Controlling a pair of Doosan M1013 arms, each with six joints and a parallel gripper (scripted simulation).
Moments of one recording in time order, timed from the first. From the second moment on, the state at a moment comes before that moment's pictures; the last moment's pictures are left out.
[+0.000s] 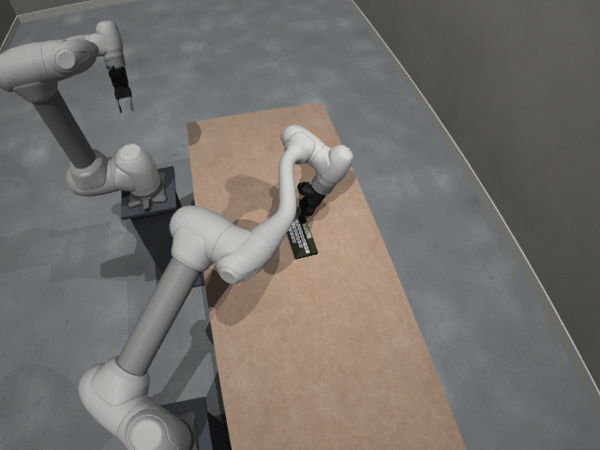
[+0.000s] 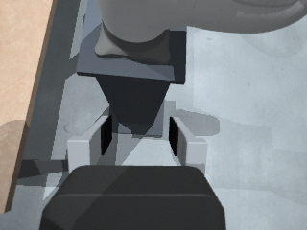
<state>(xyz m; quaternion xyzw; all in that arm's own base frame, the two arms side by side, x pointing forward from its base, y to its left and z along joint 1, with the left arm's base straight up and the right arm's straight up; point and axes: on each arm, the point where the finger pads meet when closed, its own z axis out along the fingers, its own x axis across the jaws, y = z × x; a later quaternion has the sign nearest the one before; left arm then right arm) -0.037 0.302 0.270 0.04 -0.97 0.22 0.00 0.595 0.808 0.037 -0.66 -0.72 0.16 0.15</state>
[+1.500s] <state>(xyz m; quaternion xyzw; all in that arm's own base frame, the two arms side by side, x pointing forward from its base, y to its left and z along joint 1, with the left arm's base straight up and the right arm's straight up) -0.037 0.302 0.270 0.04 -0.97 0.22 0.00 0.587 0.800 0.043 -0.66 -0.72 0.16 0.15</state>
